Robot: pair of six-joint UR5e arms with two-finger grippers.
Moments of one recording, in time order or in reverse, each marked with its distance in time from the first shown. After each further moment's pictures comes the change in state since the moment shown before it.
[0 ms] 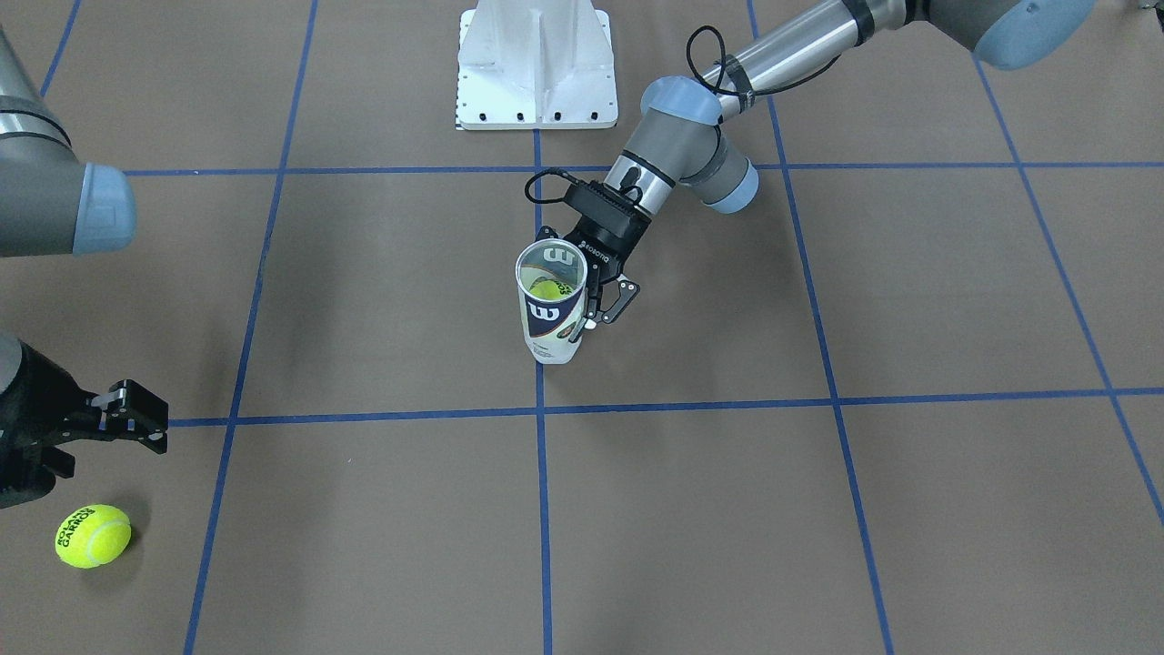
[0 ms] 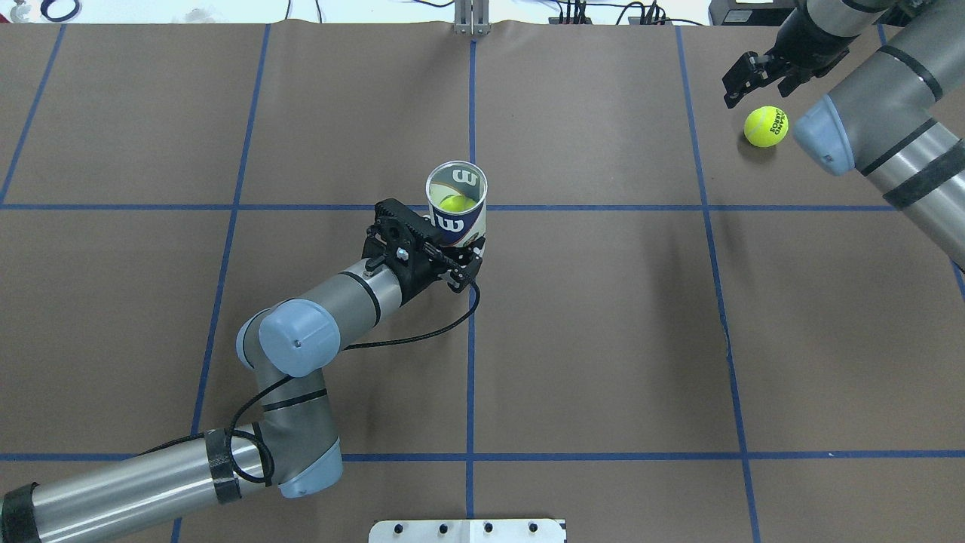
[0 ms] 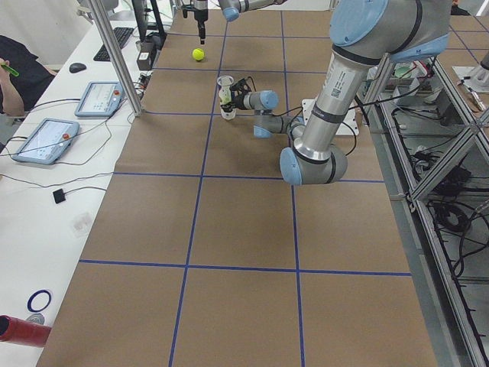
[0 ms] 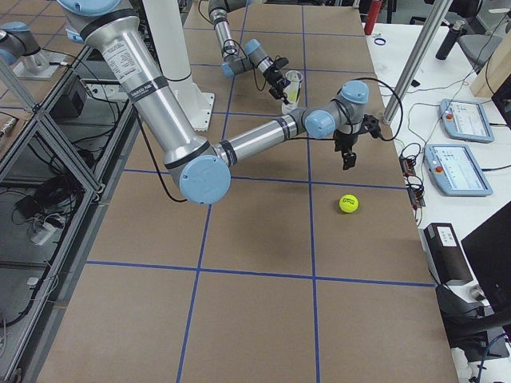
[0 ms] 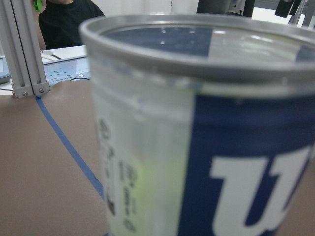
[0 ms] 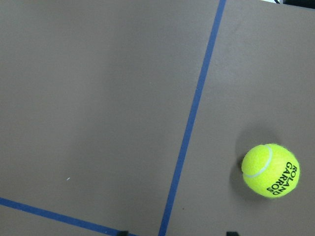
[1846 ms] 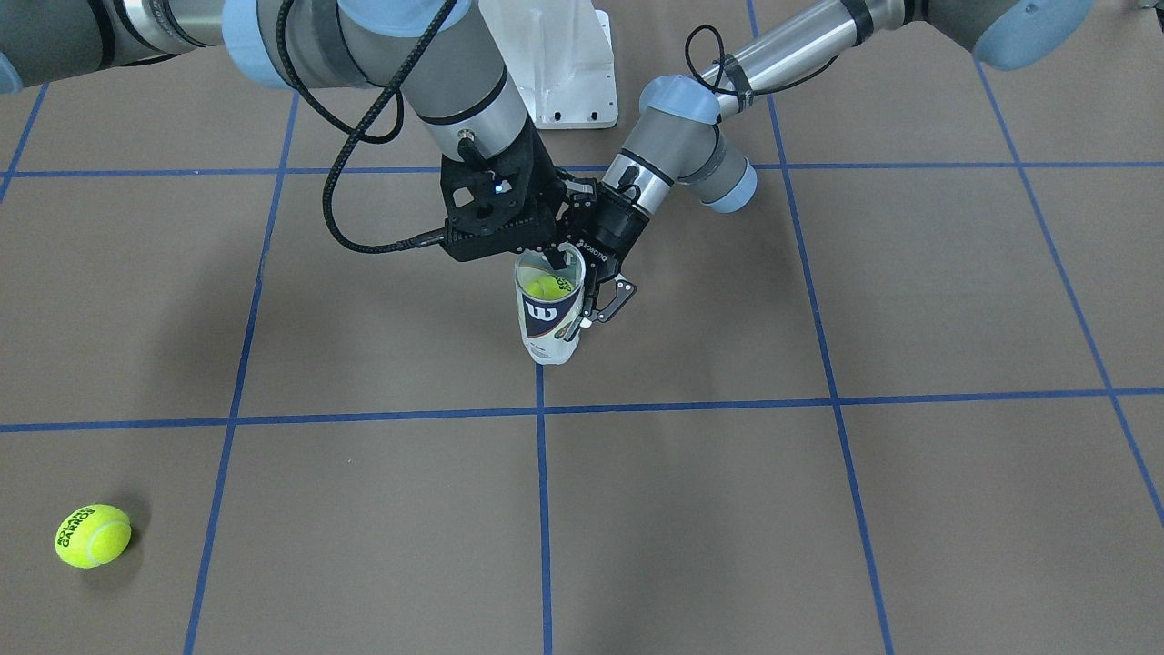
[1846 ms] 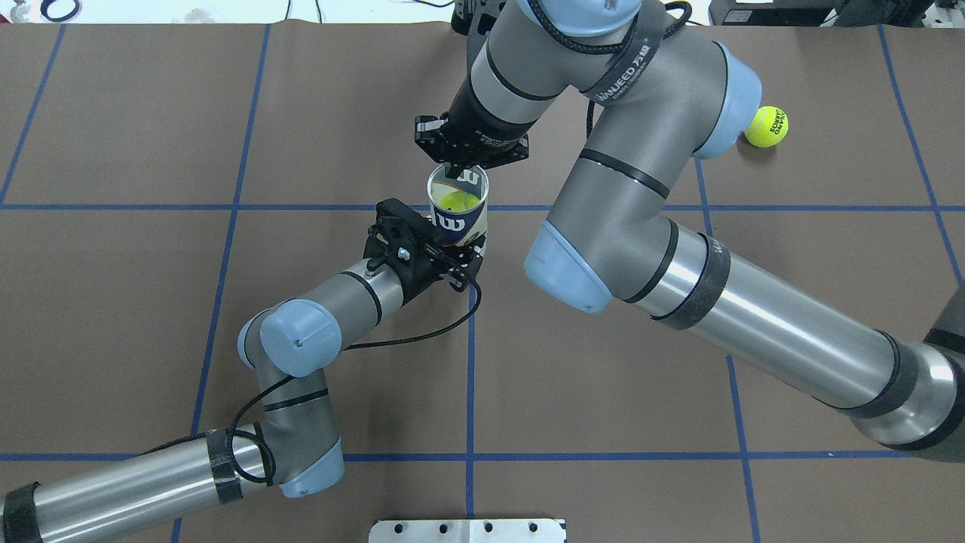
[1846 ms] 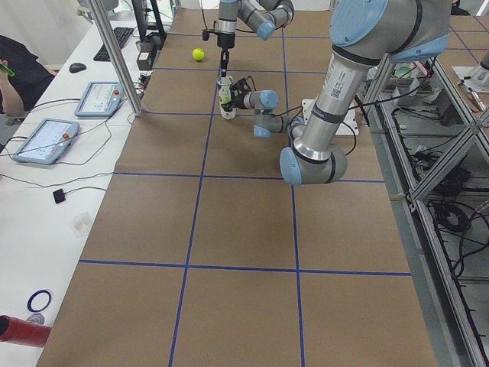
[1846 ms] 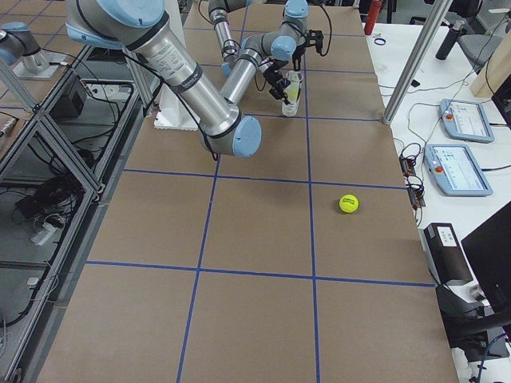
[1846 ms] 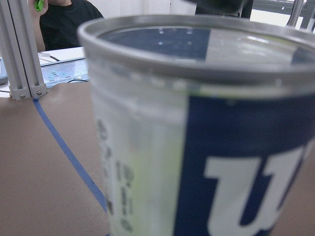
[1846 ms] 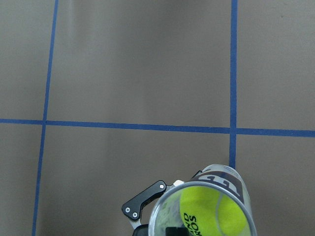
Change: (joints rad) left arm 0.000 -0.003 0.002 0.000 0.000 -0.001; right arm -0.414 0.345 0.250 -0.098 -0.125 0.750
